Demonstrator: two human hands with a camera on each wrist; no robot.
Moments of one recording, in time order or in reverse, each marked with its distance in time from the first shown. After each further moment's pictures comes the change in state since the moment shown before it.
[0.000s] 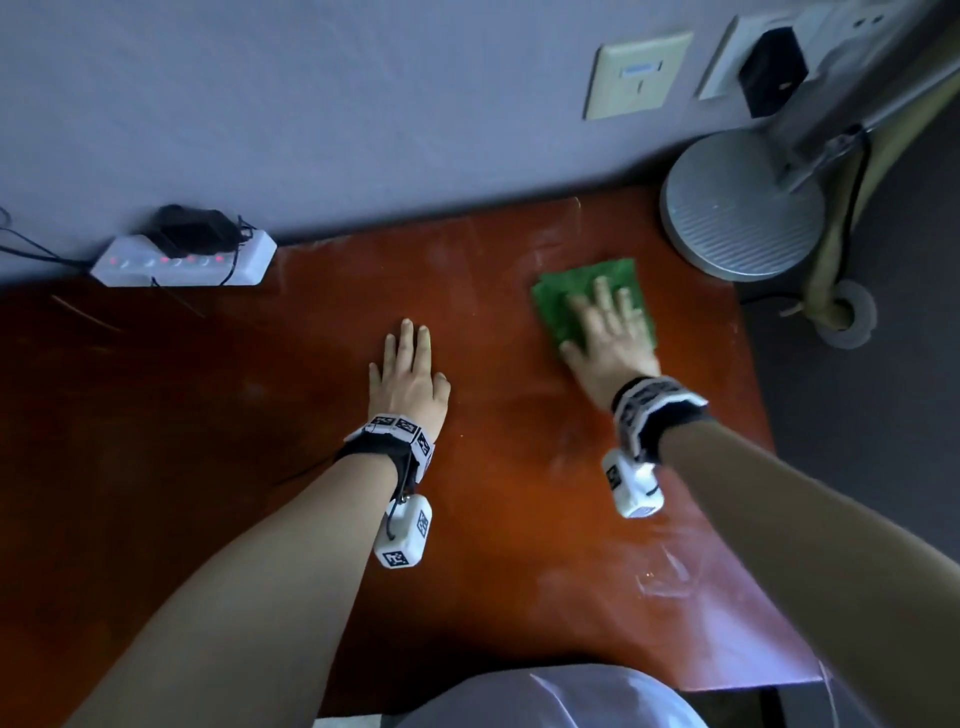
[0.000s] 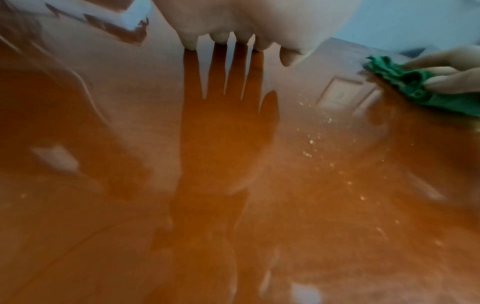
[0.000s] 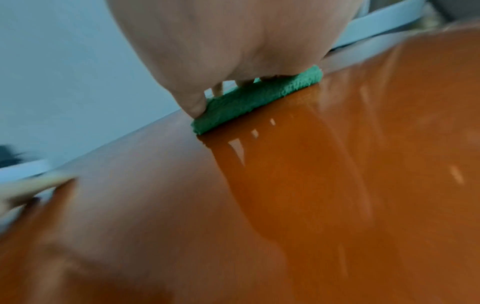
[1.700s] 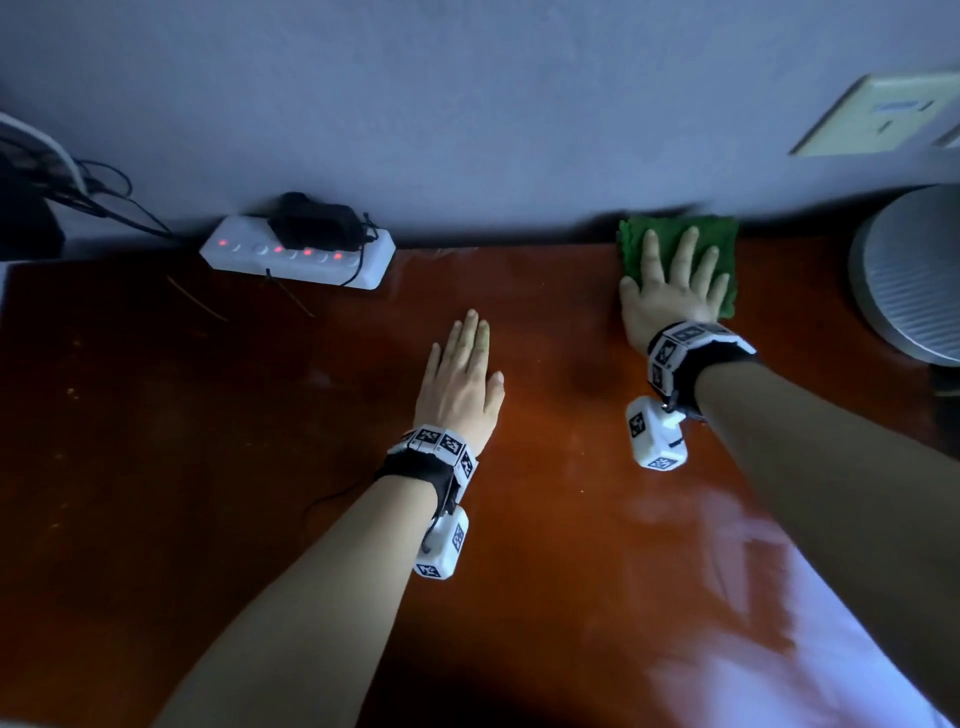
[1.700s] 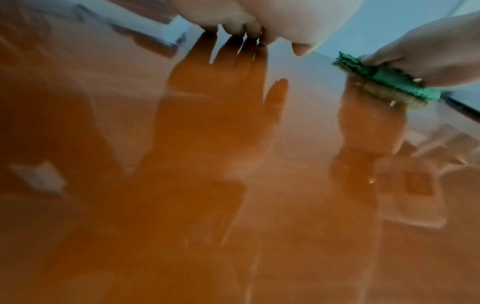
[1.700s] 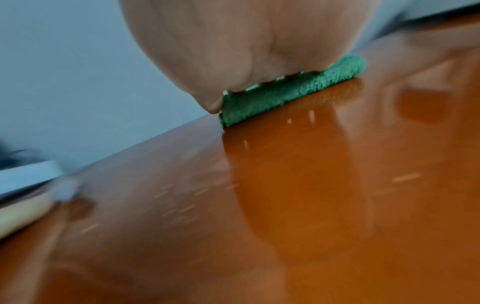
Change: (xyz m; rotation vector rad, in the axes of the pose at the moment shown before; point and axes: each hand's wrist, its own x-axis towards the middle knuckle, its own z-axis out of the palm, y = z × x) left_hand 0.042 -0.089 -0.015 -0.024 0.174 0.148; right_hand 0.119 -0.125 -0.007 -0.028 0.073 0.204
